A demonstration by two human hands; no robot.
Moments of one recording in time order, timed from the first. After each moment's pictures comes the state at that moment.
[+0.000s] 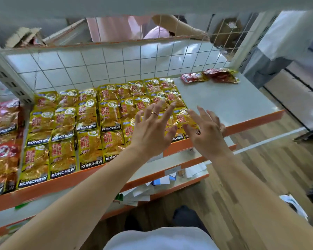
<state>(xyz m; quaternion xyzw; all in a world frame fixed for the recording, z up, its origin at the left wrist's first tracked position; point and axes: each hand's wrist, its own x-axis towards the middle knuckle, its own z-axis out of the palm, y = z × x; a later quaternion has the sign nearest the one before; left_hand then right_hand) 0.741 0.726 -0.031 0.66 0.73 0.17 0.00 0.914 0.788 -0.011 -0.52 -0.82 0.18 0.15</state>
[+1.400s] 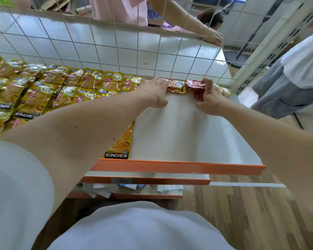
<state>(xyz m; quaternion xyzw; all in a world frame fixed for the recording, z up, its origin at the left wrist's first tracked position) 0.806 1.027 -0.036 0.54 0.83 -0.08 0.11 0.982 1.160 -0.033 -0.42 -0.89 0.15 -0.06</state>
